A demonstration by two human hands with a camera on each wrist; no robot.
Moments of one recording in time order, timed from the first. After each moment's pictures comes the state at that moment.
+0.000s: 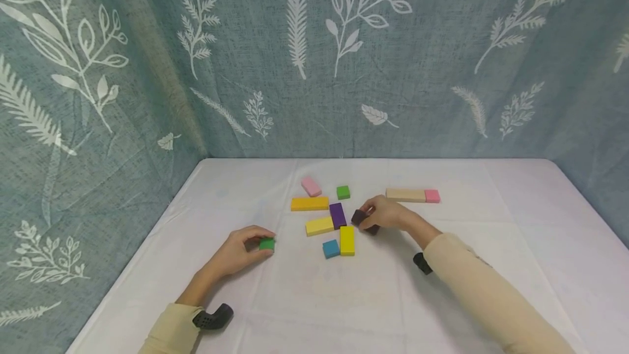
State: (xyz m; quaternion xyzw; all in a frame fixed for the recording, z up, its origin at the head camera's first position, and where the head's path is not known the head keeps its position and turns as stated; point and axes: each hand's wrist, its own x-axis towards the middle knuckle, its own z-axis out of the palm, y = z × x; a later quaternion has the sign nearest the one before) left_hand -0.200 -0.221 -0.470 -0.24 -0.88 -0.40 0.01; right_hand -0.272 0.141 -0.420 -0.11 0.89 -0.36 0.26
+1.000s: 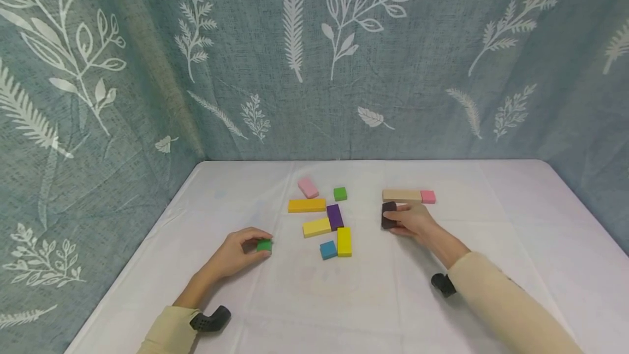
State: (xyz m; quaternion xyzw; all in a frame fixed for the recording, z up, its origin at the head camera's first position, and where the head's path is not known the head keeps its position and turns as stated) left_hand -0.198 -0.218 -0.467 -0.23 -0.88 -0.41 0.01; right_hand -0.248 0.188 -0.432 0.10 0.73 -0.65 0.21
